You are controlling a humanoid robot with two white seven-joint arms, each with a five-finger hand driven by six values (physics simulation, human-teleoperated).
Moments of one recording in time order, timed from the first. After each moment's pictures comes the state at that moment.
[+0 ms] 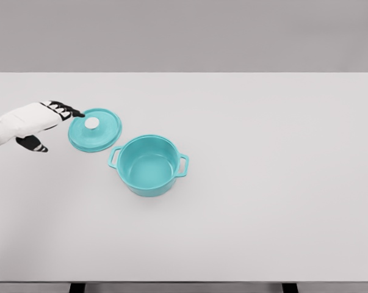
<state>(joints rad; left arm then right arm) -0.43 0.80 -0.37 -1.40 -0.59 -0.47 -0.49 0.01 0.00 0.51 -0.10 0.16 -0.05 0.31</state>
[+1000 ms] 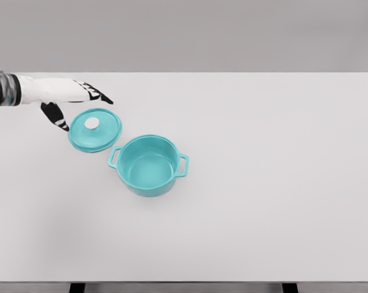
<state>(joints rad) -1.13 0.80 -1.23 -1.06 -0.14 -0.58 -0.50 0.01 0.00 0.51 -0.10 0.16 -0.04 0.31</state>
